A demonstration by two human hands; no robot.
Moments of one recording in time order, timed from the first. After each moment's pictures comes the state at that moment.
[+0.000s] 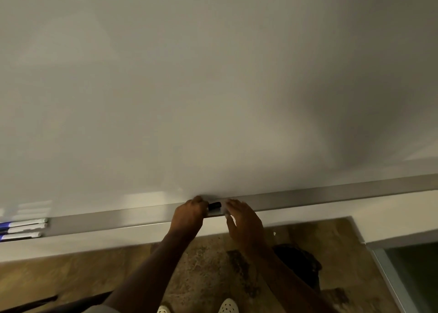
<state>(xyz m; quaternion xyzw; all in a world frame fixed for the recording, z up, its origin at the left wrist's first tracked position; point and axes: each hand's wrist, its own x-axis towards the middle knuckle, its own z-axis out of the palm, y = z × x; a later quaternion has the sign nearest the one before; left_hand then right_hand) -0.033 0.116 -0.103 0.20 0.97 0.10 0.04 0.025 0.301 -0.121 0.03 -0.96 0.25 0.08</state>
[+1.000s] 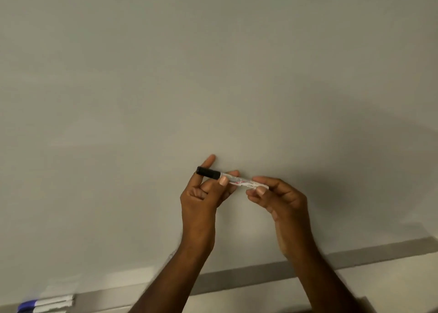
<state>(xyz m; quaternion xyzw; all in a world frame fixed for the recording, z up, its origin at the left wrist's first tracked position) -0.006 0.075 0.247 0.12 0.49 0.86 -0.05 0.018 0.224 0.235 0.01 -0.63 0.74 0.23</state>
